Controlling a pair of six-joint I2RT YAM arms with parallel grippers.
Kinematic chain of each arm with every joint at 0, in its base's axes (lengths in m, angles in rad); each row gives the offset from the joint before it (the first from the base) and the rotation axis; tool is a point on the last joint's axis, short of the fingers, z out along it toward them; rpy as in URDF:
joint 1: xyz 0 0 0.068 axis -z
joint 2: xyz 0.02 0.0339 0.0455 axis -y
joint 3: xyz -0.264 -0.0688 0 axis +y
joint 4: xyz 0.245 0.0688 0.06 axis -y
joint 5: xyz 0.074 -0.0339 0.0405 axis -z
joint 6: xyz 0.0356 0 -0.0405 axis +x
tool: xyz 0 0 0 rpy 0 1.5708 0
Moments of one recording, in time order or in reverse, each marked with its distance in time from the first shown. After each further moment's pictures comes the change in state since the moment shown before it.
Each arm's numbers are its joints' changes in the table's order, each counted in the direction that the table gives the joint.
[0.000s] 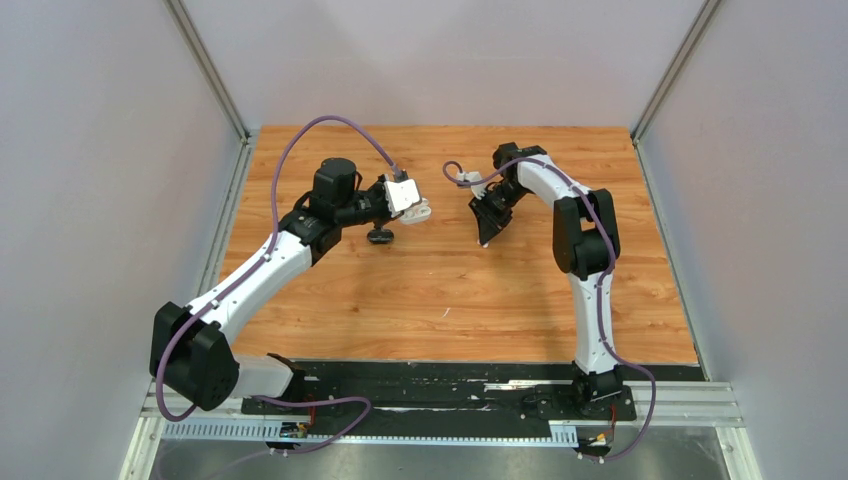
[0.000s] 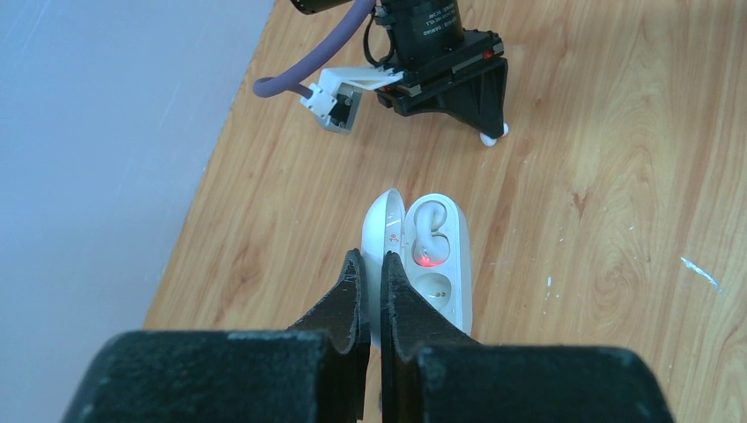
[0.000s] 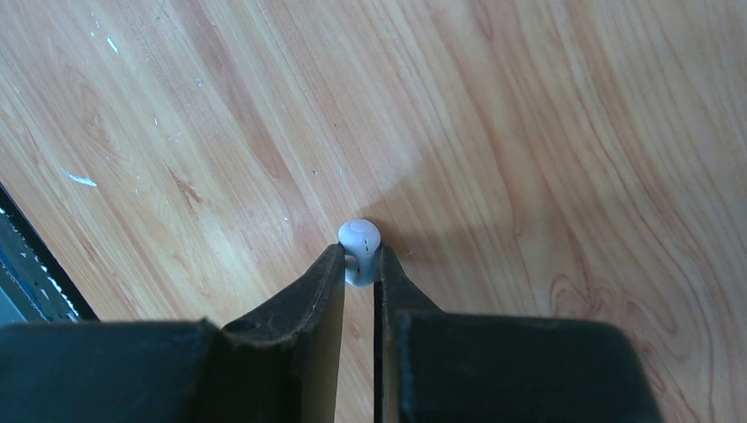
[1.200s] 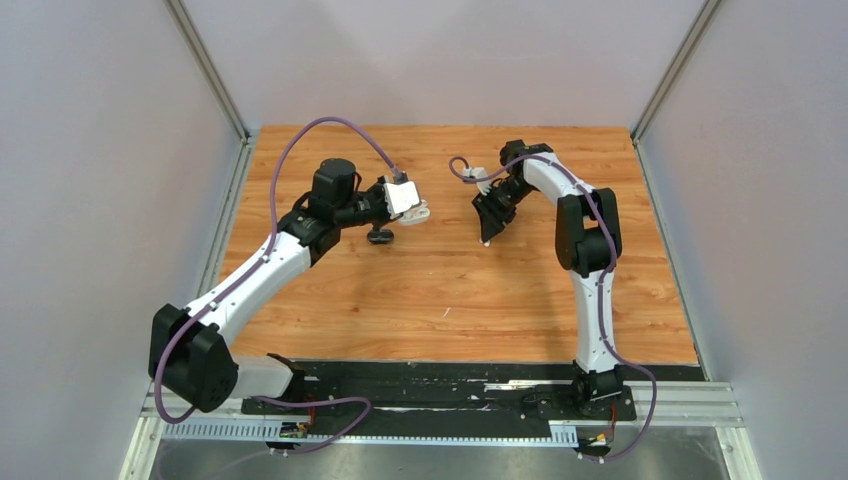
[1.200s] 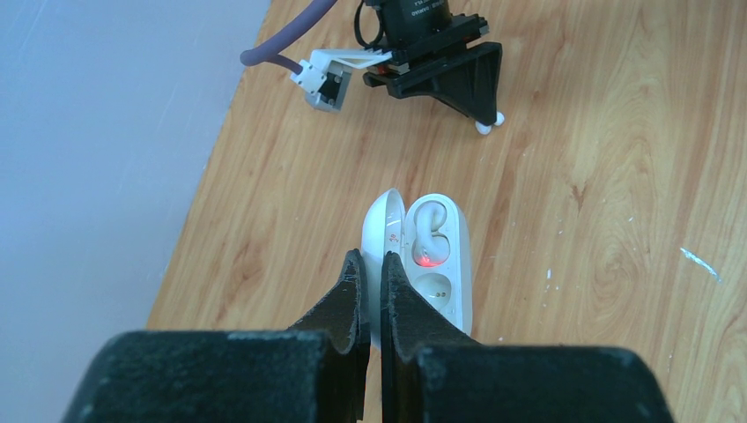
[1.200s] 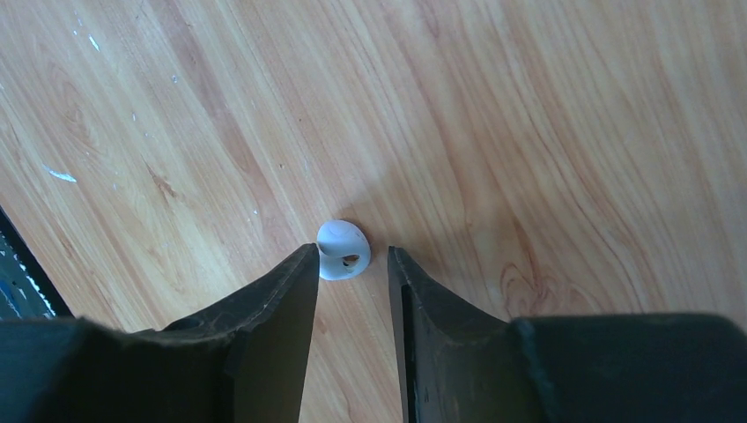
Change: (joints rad) left arm 0.000 0.009 0.000 -0.023 -0.001 0.021; right arm 0.034 -0.026 -0.035 -0.002 -0.029 -0.050
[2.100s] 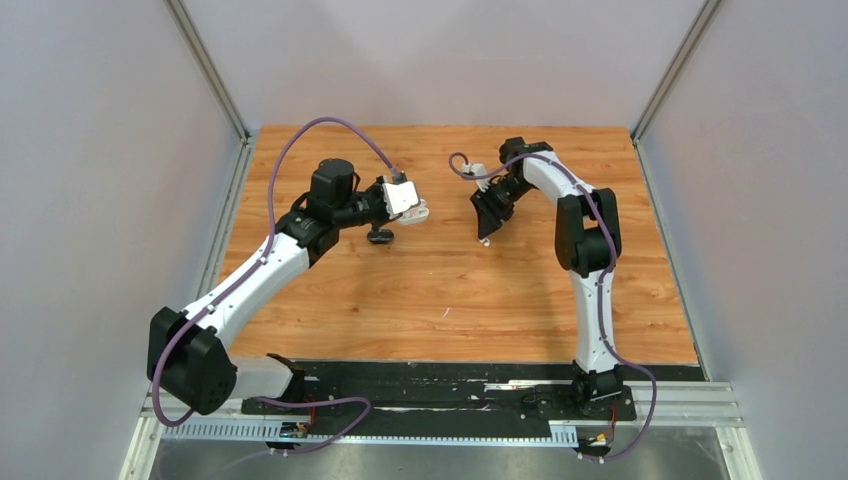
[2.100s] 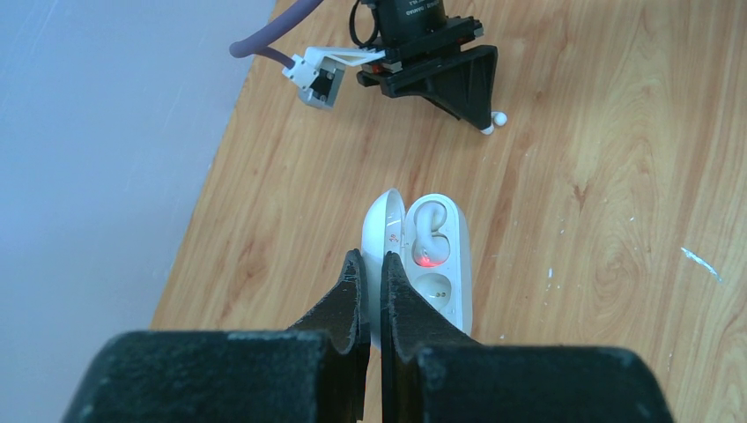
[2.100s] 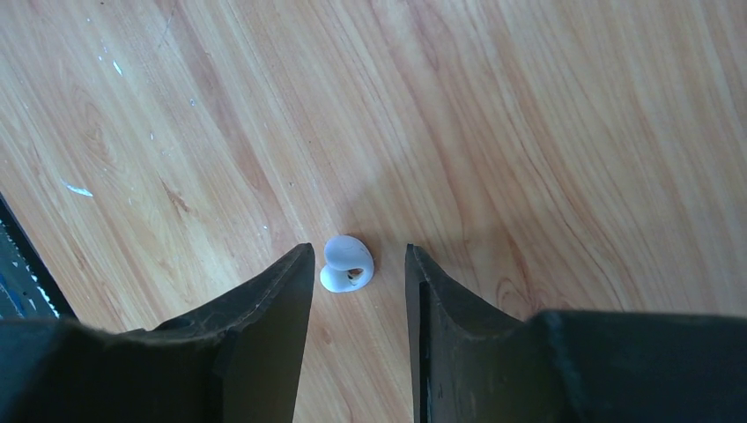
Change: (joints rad) left arm 0.000 0.014 0.000 -0.007 -0.007 0.000; right arm 0.003 0.000 -0.019 0.012 -0.028 0.017
